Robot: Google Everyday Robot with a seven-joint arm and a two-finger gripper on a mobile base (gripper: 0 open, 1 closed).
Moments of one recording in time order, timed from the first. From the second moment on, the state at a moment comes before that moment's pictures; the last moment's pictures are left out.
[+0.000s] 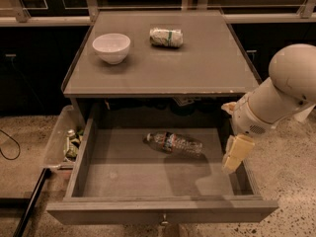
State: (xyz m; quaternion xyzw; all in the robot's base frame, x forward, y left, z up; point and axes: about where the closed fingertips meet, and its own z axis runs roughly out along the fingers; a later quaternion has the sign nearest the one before) arm 0.477 -0.196 0.771 -0.61 0.77 0.07 0.18
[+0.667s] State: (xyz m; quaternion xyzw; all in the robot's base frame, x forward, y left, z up) arm 0.488 -0.186 0.754 -0.60 0.77 0.07 0.20
